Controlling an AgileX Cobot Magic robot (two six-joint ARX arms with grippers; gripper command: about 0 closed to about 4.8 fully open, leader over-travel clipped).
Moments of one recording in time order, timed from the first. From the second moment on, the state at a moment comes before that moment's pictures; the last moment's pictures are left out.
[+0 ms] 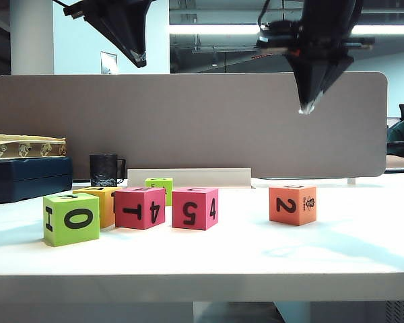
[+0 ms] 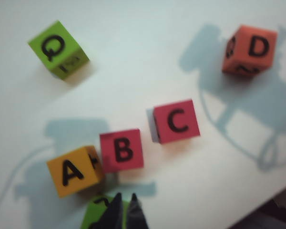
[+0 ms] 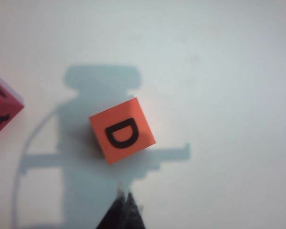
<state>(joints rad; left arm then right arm) -0.54 1.66 1.78 -1.09 0.02 0.07 0.47 1.66 1.54 -0.93 0.18 0.04</state>
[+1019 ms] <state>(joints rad) -0.54 1.50 1.78 -1.17 0.11 0.08 0.37 1.90 1.54 -0.99 0.18 0.13</state>
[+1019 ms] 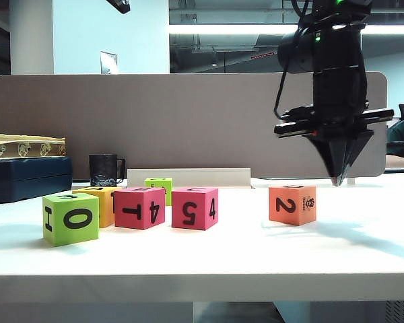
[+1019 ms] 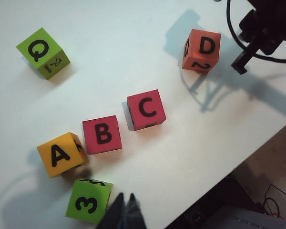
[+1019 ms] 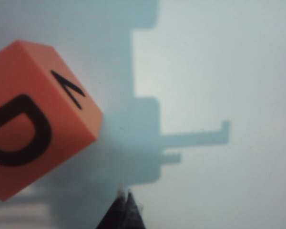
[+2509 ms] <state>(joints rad) -0.54 1.50 1.78 -1.11 0.08 0.10 0.36 1.99 1.54 -0.66 0.11 0.13</state>
